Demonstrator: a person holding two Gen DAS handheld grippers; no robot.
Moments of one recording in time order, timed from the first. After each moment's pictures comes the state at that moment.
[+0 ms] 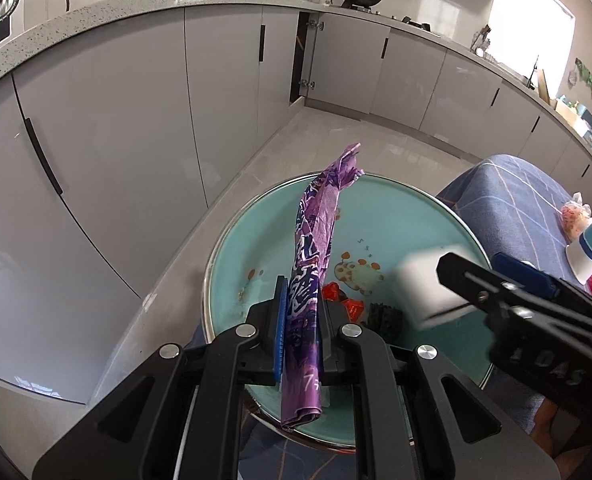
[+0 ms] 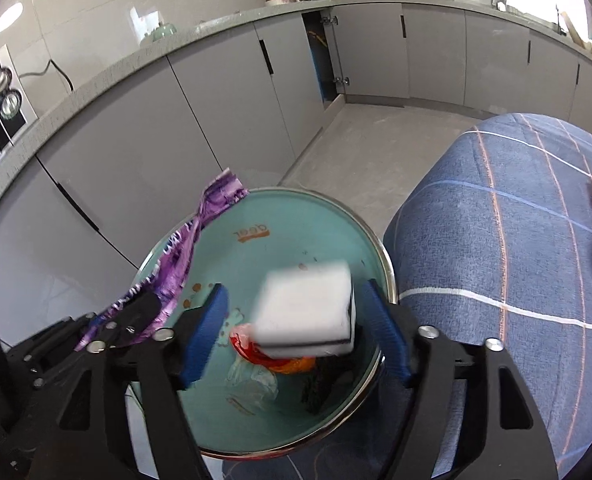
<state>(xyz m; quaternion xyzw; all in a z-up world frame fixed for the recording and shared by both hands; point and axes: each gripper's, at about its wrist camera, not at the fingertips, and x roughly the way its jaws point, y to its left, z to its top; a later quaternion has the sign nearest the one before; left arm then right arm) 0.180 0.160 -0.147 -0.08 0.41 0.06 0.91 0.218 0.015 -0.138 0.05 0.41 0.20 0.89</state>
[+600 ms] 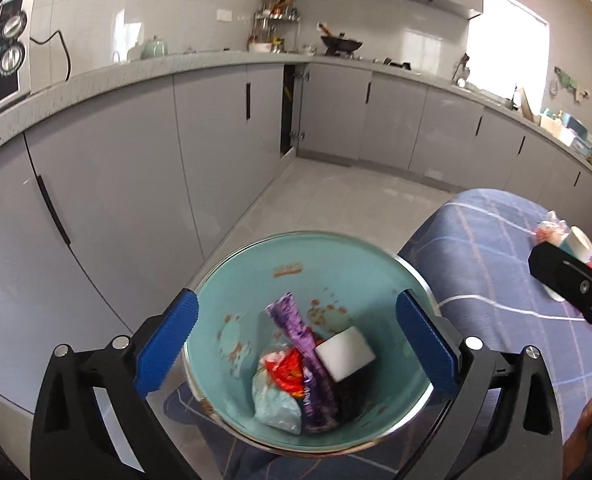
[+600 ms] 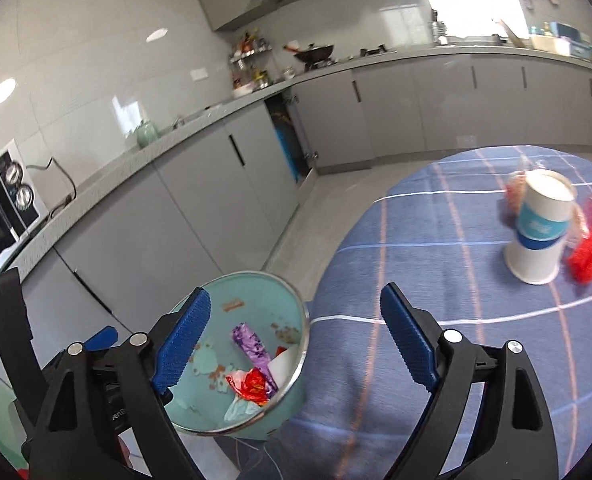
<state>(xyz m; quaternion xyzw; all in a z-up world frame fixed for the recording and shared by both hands) 0.158 0.118 -0.102 -0.05 0.32 0.06 0.94 0.157 -0.076 -0.079 0.14 0.29 0.14 0.94</state>
